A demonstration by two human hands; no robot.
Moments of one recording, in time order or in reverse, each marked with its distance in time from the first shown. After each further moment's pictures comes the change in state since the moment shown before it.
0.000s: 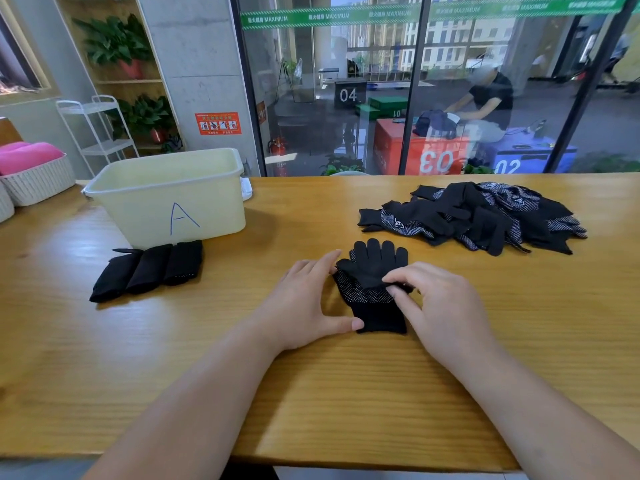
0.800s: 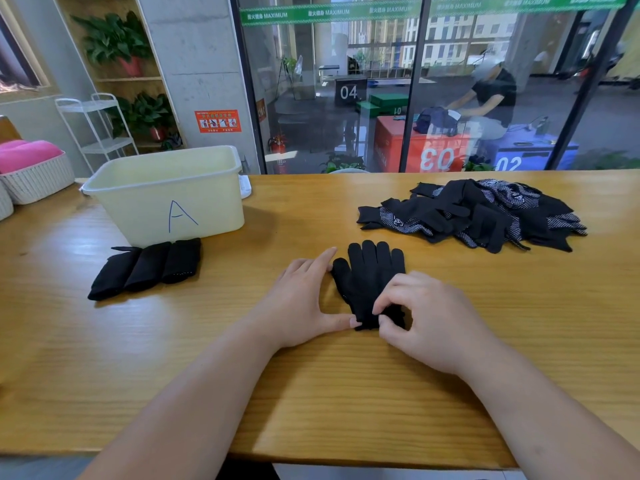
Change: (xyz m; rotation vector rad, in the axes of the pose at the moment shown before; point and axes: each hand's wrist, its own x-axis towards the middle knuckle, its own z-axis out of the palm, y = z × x) left_hand 0.000 0.007 -0.004 0.044 -0.047 -0.049; right_hand -0.002 -0.002 -0.004 -0.080 -0.283 -0.106
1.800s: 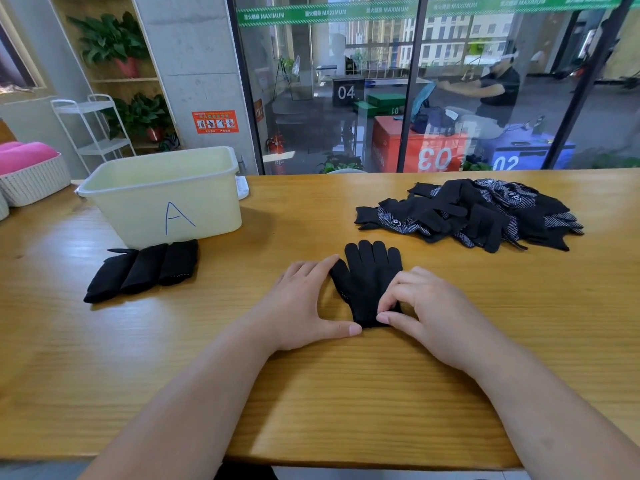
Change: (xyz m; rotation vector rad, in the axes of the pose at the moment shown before) left_hand -0.001 -0.001 0.000 0.012 -0.056 0.011; right_hand 0.003 0.012 -0.008 0.065 -0.108 0.031
